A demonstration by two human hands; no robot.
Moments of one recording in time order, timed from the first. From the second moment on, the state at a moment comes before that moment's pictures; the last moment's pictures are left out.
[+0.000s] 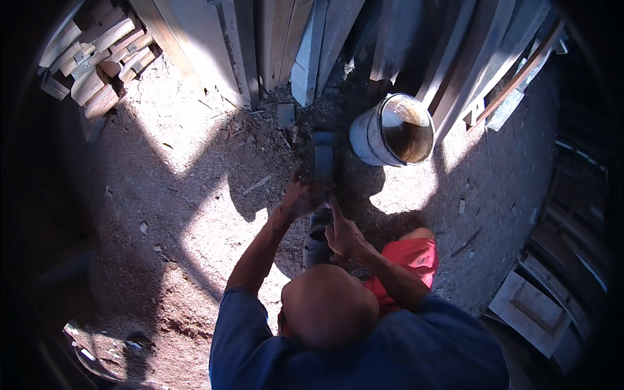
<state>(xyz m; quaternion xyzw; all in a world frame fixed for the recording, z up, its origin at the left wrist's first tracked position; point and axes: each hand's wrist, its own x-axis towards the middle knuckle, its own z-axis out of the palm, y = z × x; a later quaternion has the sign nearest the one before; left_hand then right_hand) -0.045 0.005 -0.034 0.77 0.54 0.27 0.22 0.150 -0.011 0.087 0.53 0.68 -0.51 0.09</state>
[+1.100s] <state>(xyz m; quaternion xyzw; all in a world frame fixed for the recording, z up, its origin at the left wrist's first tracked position) -0.077 0.086 -0.007 0.71 0.57 0.27 0.31 0.127 0.062 0.084 0.53 0.69 -0.48 0.11</state>
